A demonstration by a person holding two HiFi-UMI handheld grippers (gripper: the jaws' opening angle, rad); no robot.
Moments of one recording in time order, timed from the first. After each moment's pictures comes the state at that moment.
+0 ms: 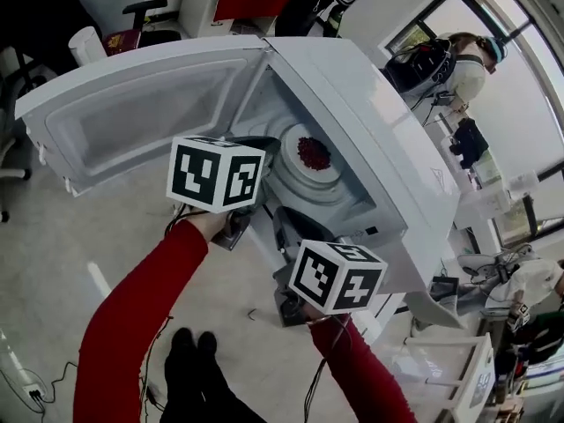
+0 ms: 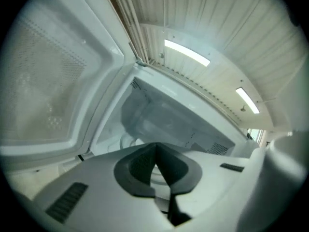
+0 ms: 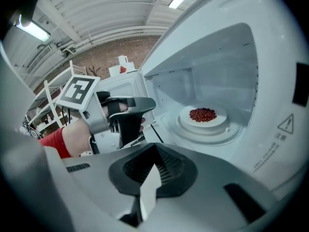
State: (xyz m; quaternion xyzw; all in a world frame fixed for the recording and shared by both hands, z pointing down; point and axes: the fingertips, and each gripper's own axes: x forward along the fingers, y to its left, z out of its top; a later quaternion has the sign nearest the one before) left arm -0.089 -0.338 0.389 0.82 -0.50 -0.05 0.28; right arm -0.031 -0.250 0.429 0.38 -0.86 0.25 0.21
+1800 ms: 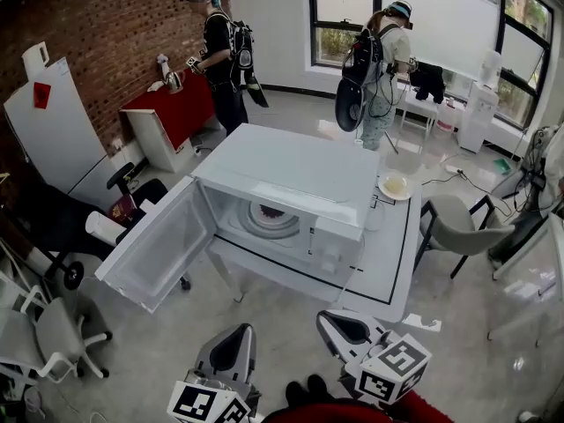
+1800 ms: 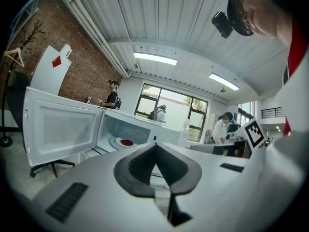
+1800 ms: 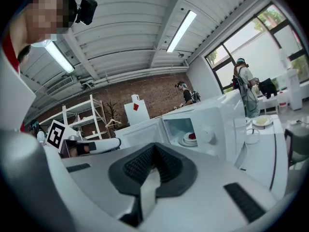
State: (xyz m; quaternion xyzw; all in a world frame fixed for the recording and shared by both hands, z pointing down) left arm -0.055 -0.041 0.297 0.85 -0.50 0.01 0.15; right arm 0.062 -0.053 0.315 0.39 -0.90 0.21 0.00
